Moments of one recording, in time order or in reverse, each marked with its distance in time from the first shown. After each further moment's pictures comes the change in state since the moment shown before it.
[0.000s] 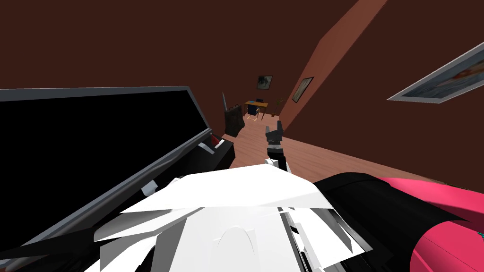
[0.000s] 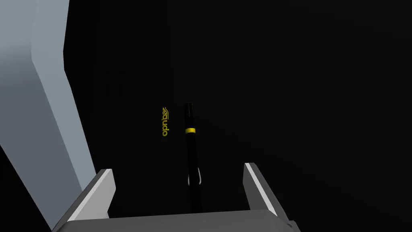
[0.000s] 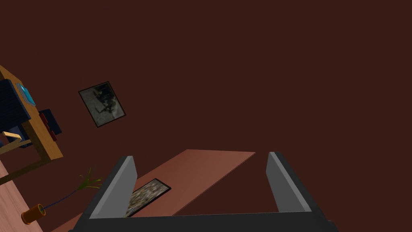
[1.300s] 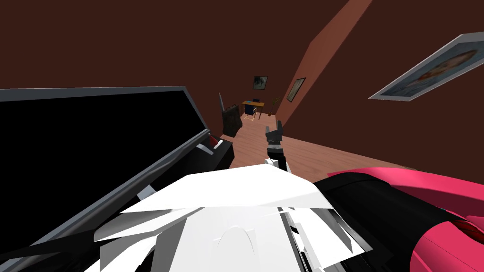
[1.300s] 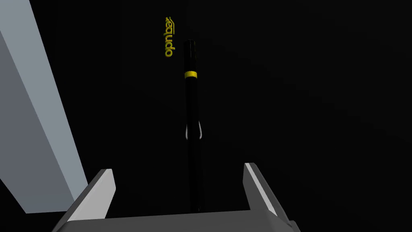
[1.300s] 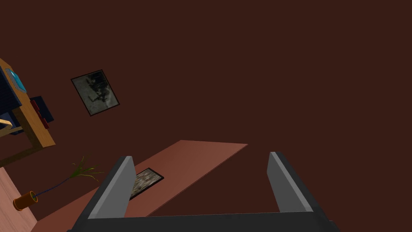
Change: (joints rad) left arm 0.062 0.044 -0.050 0.155 0.166 0.008 0.038; right arm 0.000 0.000 0.000 0.000 0.000 0.000 0.000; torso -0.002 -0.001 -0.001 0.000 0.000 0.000
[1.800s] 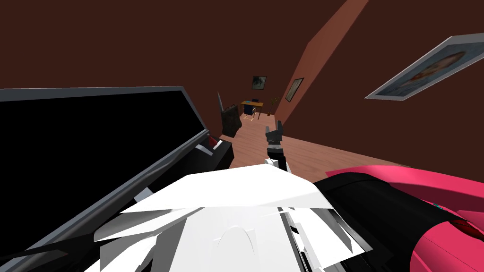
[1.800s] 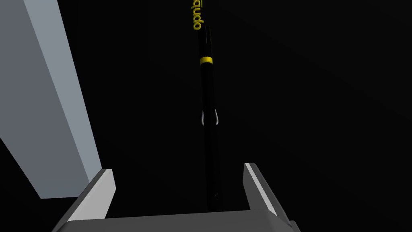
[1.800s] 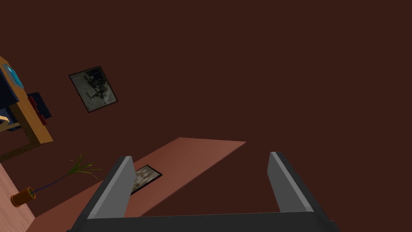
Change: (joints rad) left arm 0.082 -0.009 -0.073 -0.032 0.130 -0.011 -0.026; right arm 0.000 0.000 0.000 0.000 0.000 0.000 0.000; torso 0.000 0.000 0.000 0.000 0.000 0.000
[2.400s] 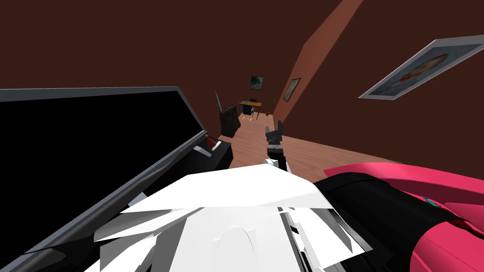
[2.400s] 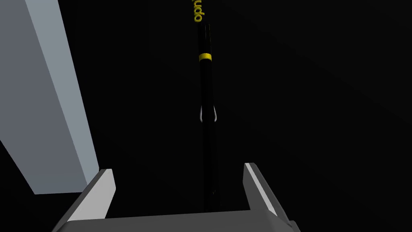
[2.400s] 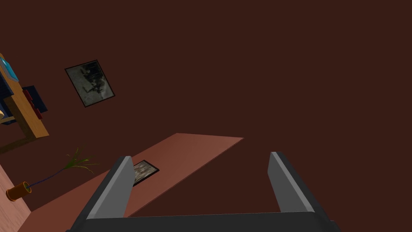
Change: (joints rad) left arm 0.064 0.004 -0.061 -0.009 0.138 -0.019 -0.024; right arm 0.000 0.000 0.000 0.000 0.000 0.000 0.000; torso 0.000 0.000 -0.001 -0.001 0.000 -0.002
